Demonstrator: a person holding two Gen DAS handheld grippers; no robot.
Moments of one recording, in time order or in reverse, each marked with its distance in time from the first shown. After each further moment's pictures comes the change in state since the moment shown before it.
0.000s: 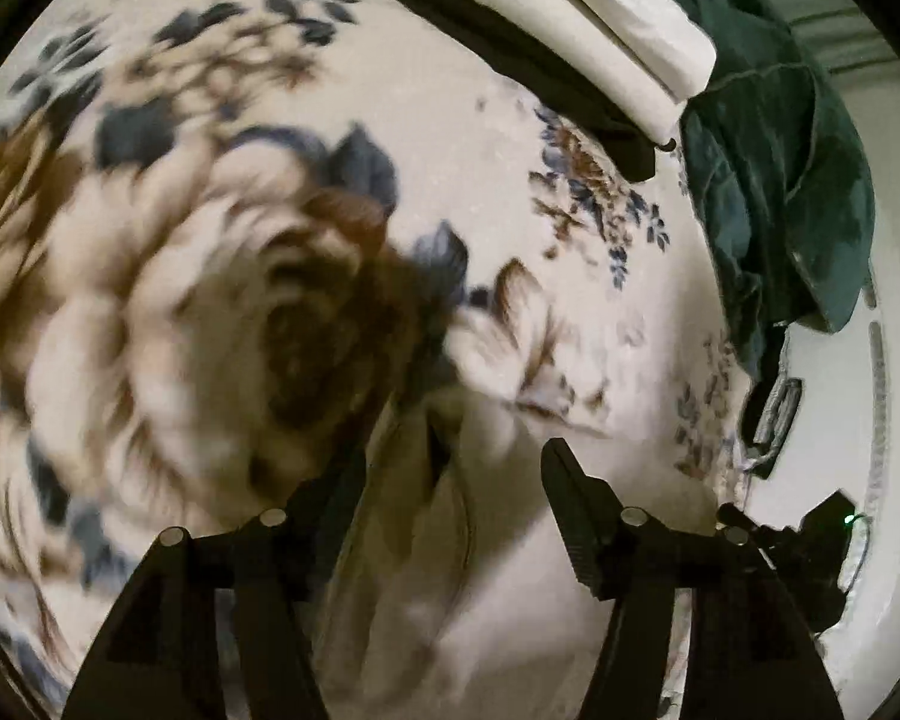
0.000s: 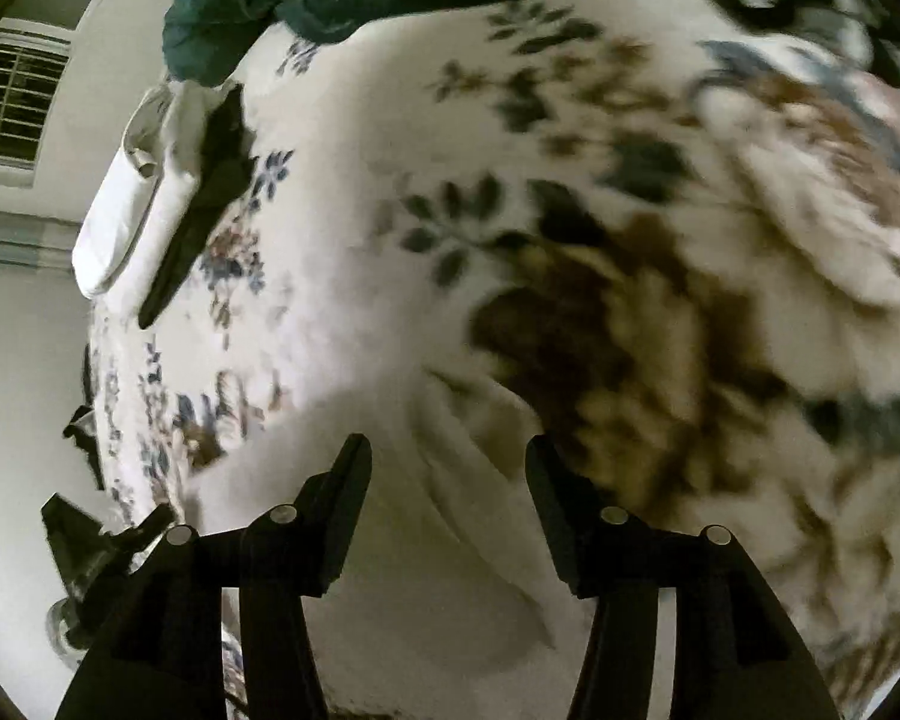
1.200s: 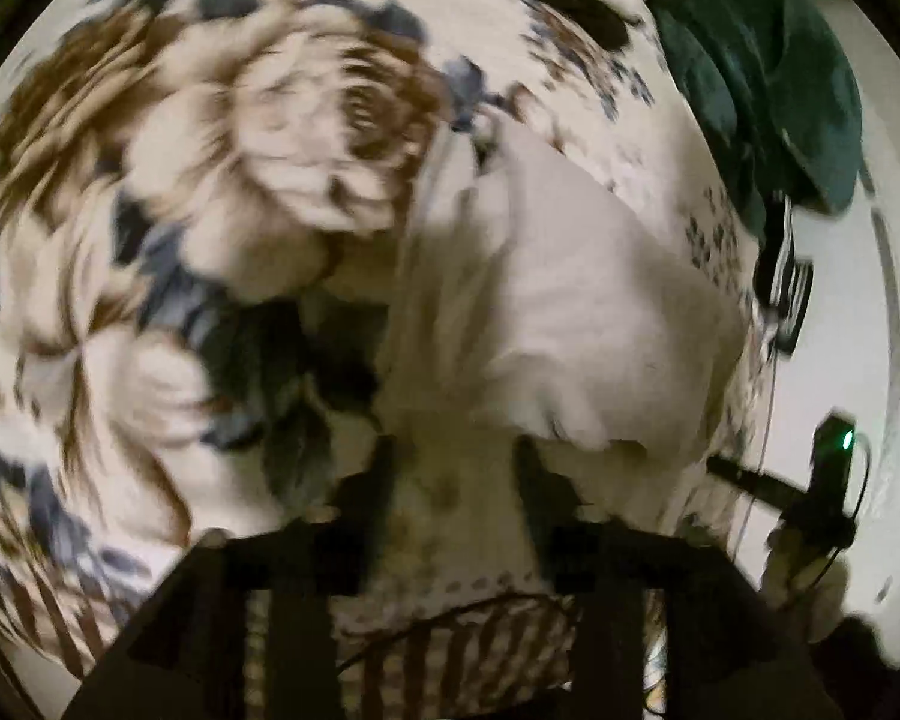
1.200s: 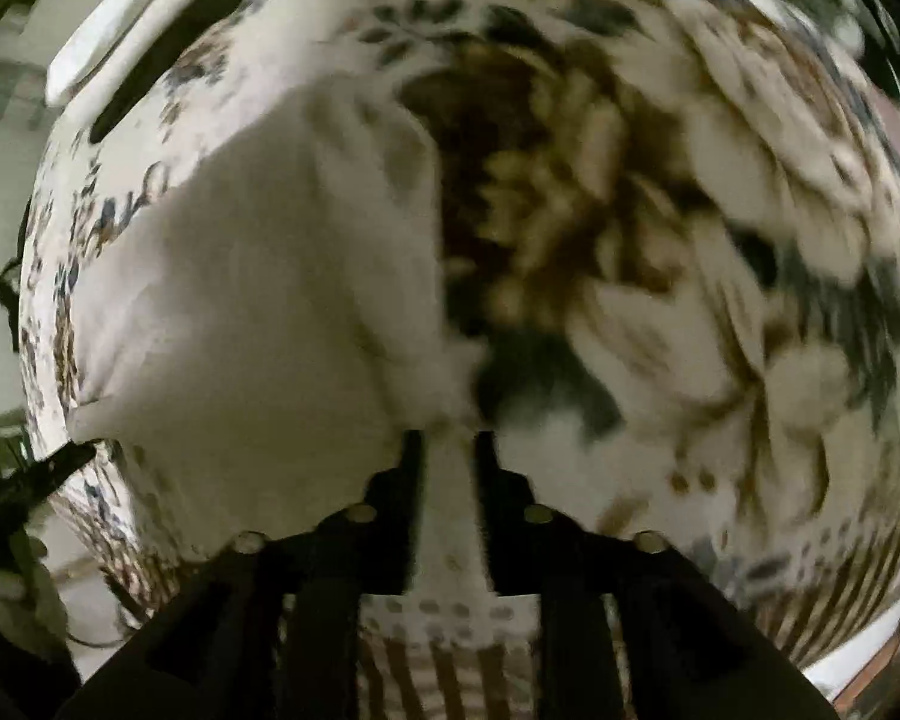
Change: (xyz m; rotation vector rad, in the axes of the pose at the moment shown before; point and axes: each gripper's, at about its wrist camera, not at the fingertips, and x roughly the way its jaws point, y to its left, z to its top) left arm -0.050 0.027 -0.113 0.041 0.134 0.020; right arm -0.071 -0.116 -0.079 -0.171 0.163 -0.193
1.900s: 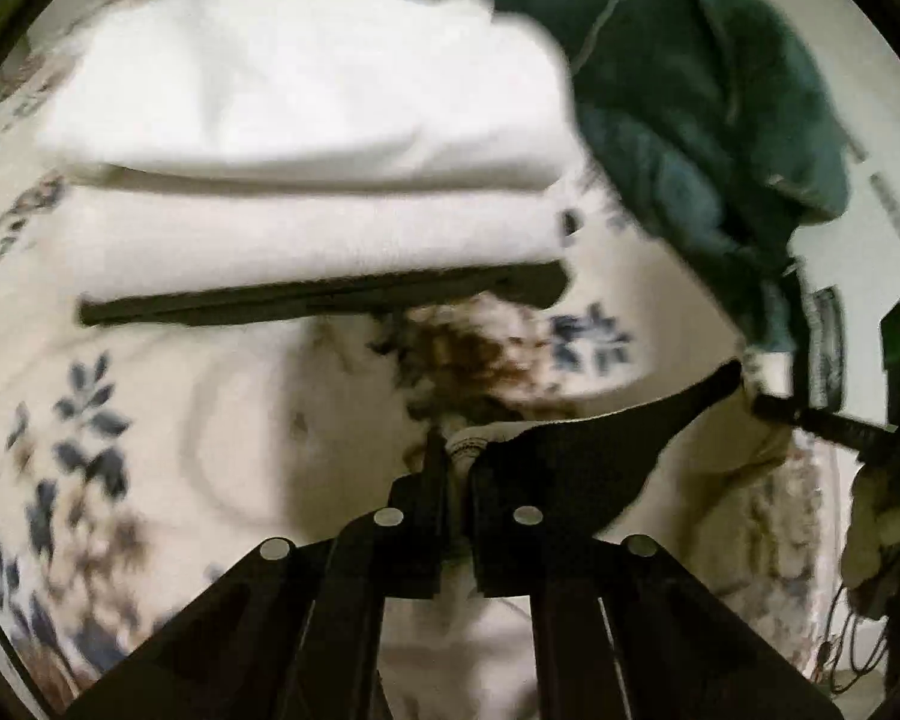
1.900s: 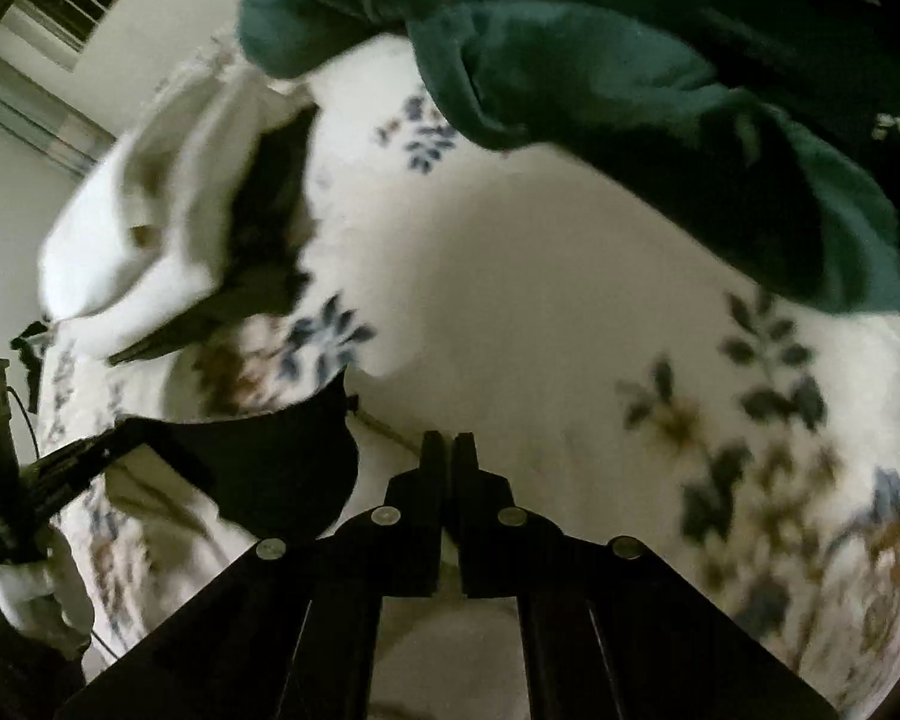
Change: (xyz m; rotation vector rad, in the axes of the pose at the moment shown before) left arm 0.024 -0.109 0.233 0.454 -0.233 0.095; right arm -0.059 0.102 0.244 -0.178 -0.293 0.052
